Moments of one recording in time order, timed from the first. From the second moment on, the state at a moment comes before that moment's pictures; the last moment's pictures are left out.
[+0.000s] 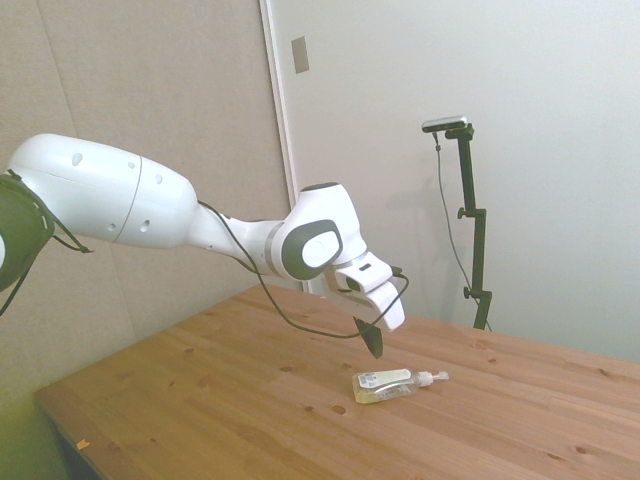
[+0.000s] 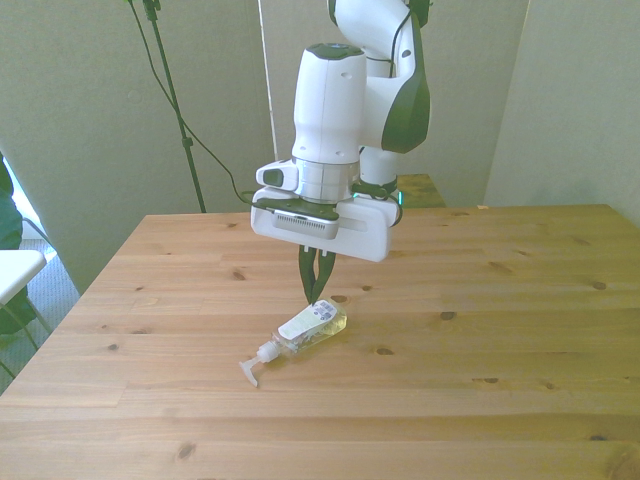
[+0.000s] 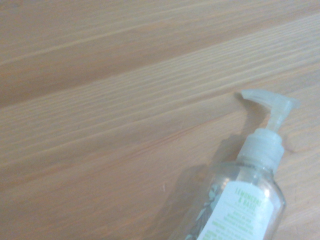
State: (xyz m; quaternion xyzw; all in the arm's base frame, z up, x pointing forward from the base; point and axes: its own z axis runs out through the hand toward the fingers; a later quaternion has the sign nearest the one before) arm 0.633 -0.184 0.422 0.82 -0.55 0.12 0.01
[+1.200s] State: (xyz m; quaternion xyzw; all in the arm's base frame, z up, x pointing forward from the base) arm 0.540 -0.089 0.458 0.87 -0.48 0.09 -0.01
